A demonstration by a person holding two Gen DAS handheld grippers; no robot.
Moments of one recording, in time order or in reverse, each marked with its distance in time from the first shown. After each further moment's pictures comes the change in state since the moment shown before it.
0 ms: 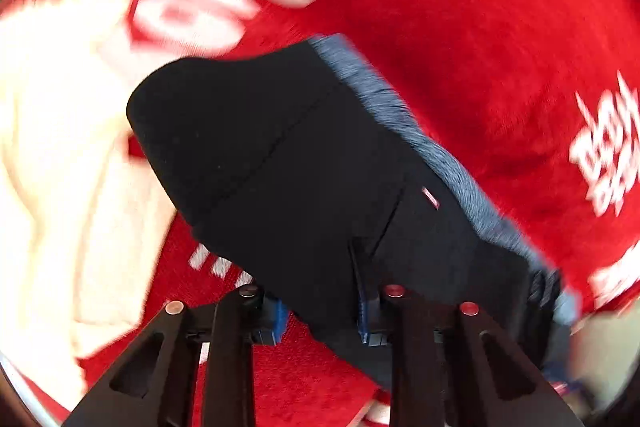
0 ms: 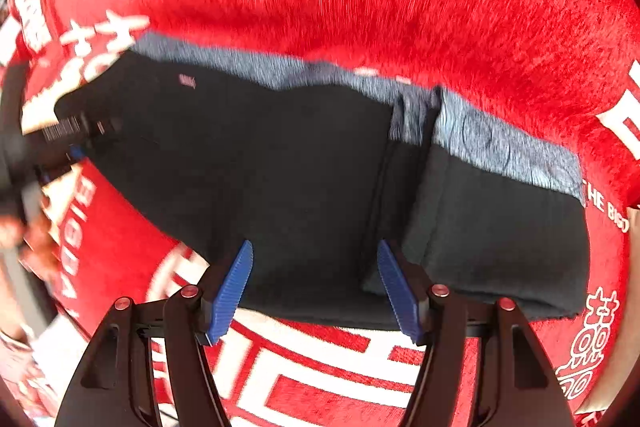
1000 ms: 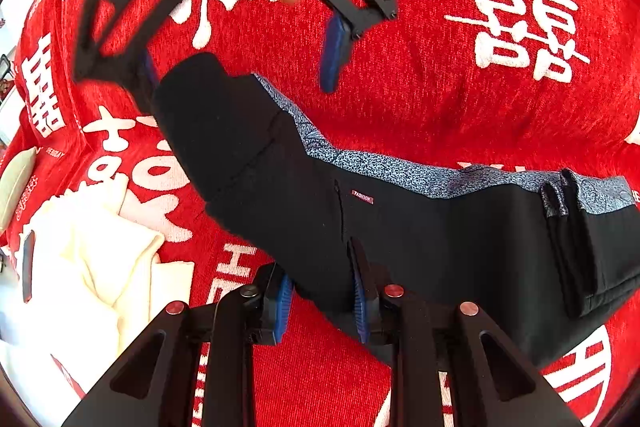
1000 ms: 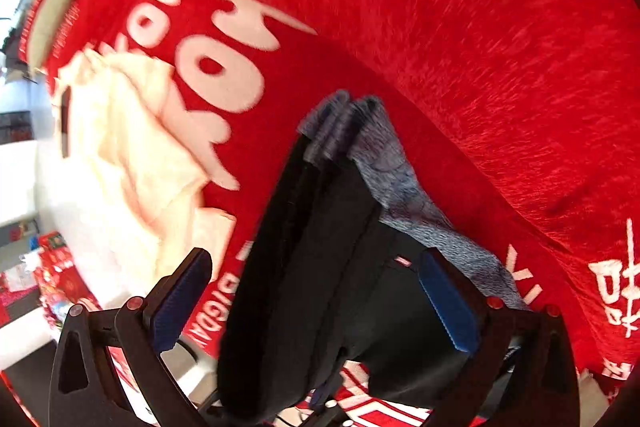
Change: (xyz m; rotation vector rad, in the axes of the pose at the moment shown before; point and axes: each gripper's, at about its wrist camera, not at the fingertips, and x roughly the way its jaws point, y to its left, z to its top) left arm -0.046 -0.097 -0.037 0.432 -0.207 0.198; right arm 0.061 0.216 0.218 -0.338 0.457 0.128
